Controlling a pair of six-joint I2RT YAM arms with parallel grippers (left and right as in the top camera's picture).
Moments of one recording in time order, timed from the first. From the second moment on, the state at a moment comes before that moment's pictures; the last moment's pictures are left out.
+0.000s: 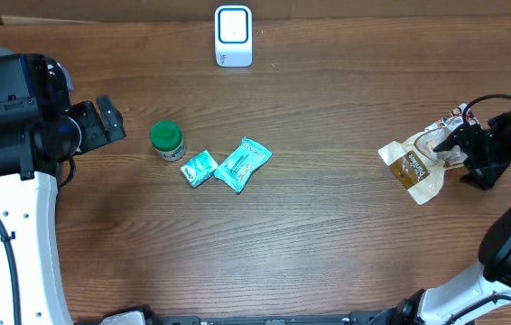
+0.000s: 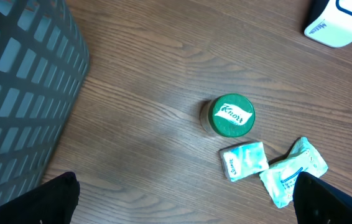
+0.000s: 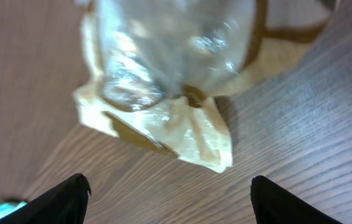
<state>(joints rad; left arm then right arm) 0.18 1.39 1.59 -1.22 0.00 -0.22 -0.50 1.87 1.48 -1.19 -0.27 0.31</state>
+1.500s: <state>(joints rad) 0.18 1.39 1.59 -1.22 0.00 -0.22 0.69 2.15 1.63 -0.61 -0.25 0.86</state>
